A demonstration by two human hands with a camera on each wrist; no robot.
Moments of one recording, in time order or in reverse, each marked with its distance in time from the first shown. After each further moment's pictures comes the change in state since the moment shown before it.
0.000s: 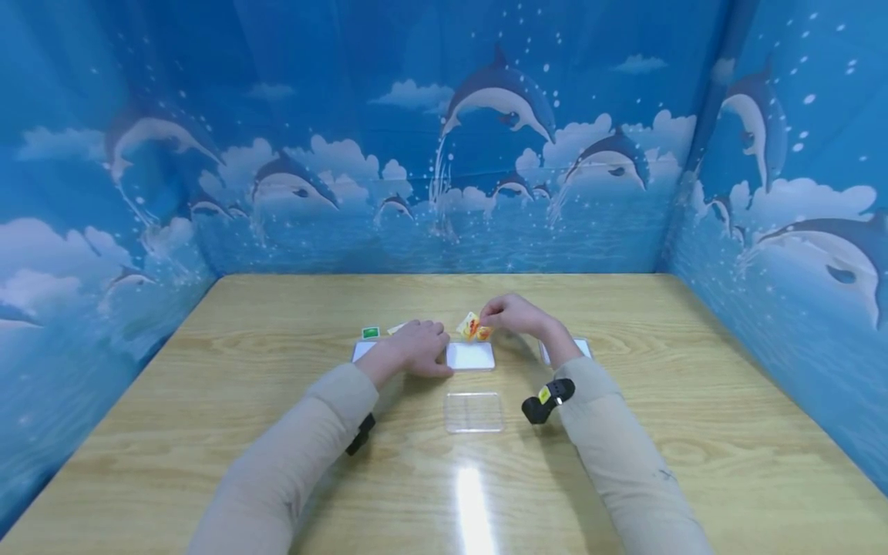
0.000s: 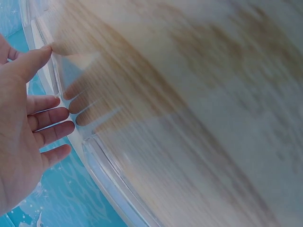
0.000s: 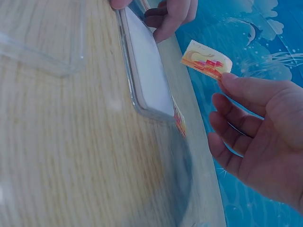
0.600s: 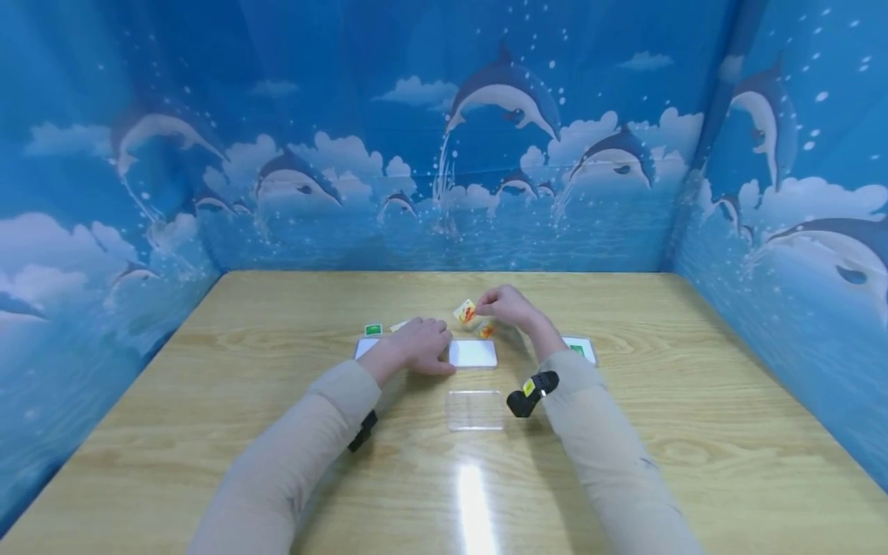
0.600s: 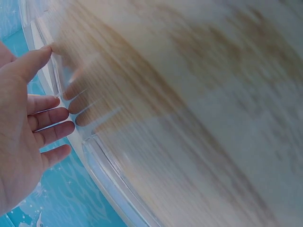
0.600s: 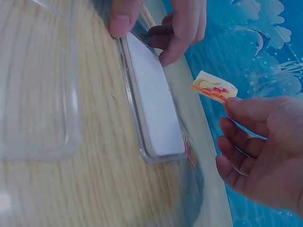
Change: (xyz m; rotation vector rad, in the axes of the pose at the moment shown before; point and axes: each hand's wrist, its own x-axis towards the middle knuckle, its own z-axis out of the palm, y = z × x) left_hand 0.003 -0.001 0.001 0.003 -0.004 -0.009; right_hand 0.019 -0.009 0.009 0.010 0.119 0.094
